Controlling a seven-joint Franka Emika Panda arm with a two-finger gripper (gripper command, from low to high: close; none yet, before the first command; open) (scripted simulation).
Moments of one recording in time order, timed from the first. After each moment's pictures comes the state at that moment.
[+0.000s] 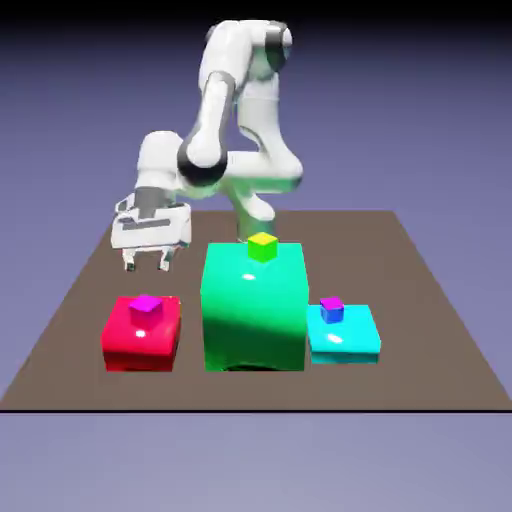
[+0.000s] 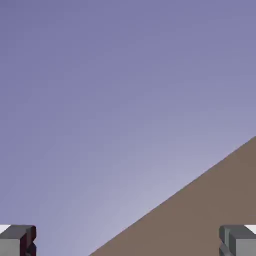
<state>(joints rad) -0.15 -0.21 -0.27 -2.65 1.21 3.02 -0.13</state>
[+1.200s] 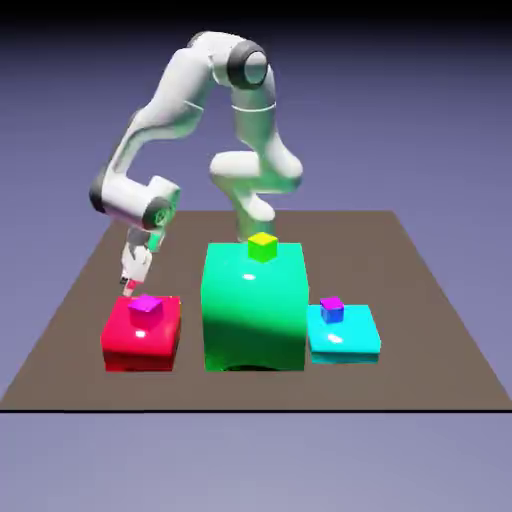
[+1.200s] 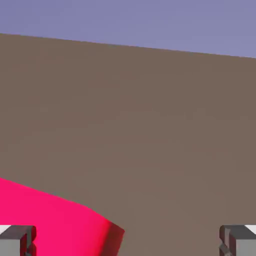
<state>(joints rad) -0.18 0.18 -0.69 -2.56 2.78 3.05 -1.47</state>
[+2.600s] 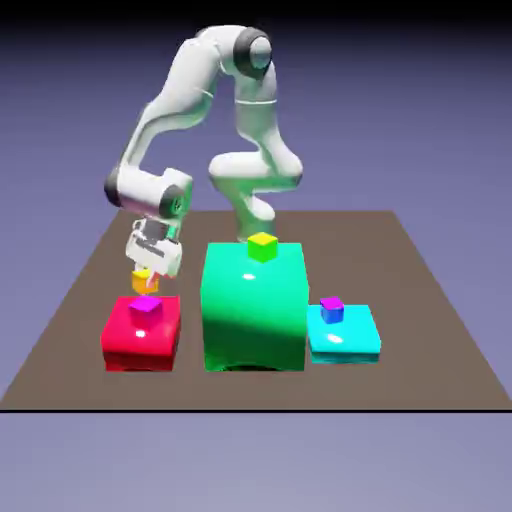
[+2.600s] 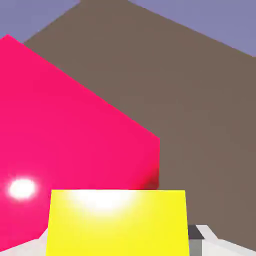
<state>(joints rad) -0.03 -0.14 -0.74 -2.70 2.50 2.96 -1.64</state>
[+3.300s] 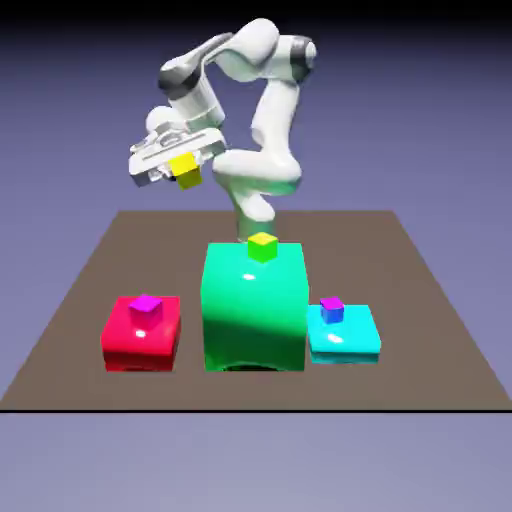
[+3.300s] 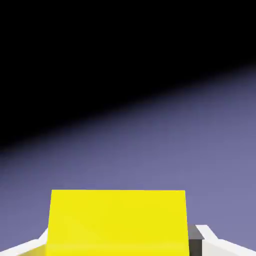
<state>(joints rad) -0.50 -0.90 -0.03 -2.79 1.58 2.23 -0.81</state>
